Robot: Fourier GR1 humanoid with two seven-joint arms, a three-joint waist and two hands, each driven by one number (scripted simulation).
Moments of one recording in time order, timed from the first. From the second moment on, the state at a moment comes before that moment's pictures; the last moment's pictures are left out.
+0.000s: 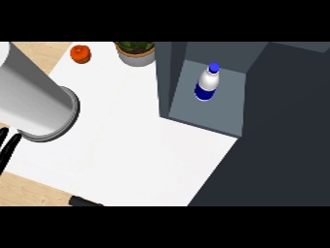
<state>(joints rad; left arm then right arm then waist) 0.30 0.77 -0.16 -1.86 0.99 -0.24 -0.48 0.26 -0.41 0.59 -2.46 -0.04 0.53 0.15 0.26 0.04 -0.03</state>
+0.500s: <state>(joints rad) 0.28 0.78 -0.14 -1.85 1.00 -0.26 -0.48 0.19 -0.35 0.63 -2.36 -0.25 0.56 0.21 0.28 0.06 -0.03</state>
